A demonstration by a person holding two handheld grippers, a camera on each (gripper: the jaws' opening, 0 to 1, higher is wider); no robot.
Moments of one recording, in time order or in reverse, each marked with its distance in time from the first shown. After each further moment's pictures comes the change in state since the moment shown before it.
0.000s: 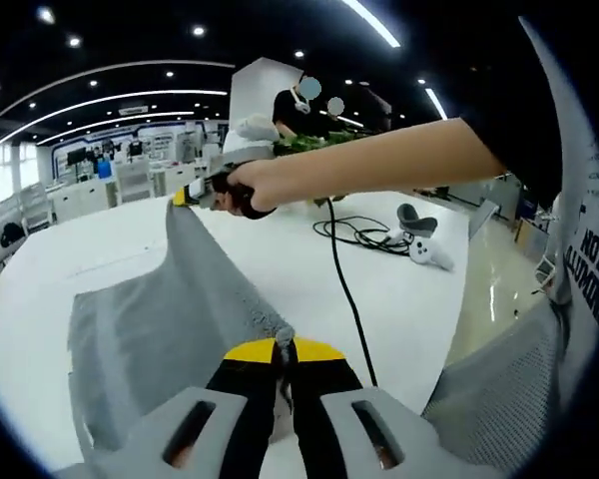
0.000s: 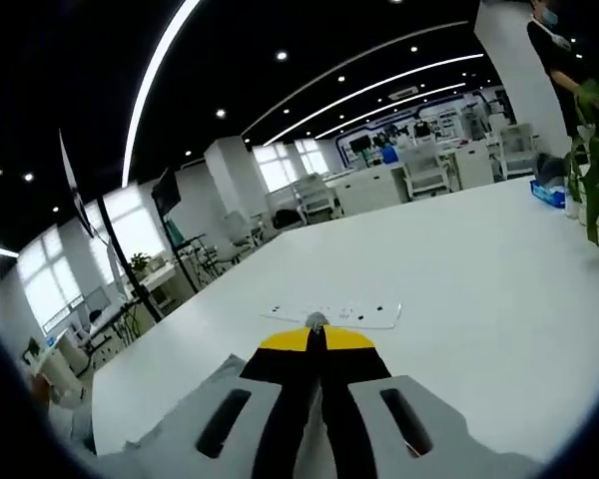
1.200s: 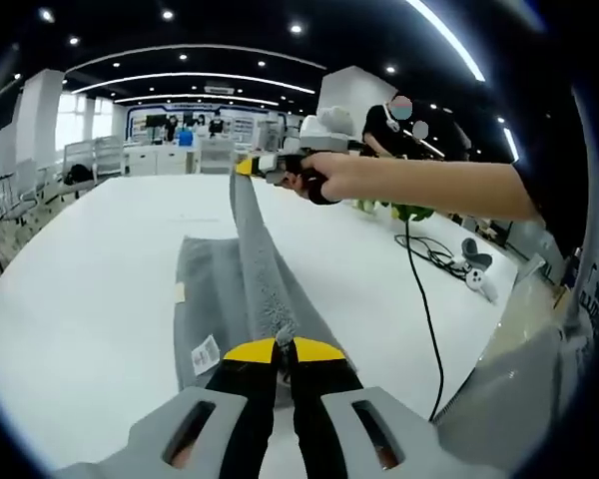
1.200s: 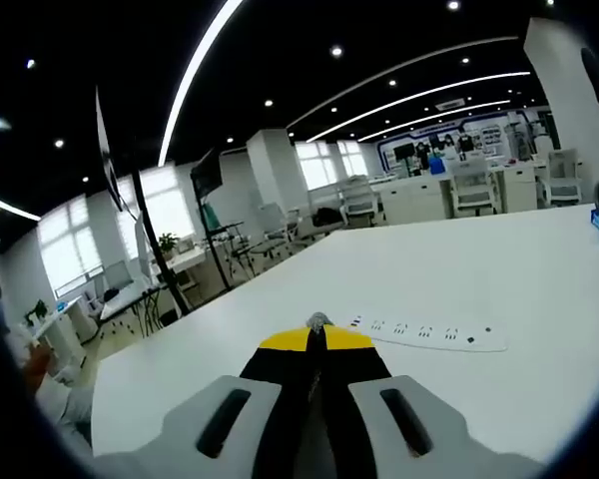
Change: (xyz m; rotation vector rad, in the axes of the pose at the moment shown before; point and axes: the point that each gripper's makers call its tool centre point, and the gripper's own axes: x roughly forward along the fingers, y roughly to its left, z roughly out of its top) left arm -0.088 0.119 -0.055 -0.265 0.009 0.210; right arm 0.093 0.109 -0.023 -0.121 0.015 0.126
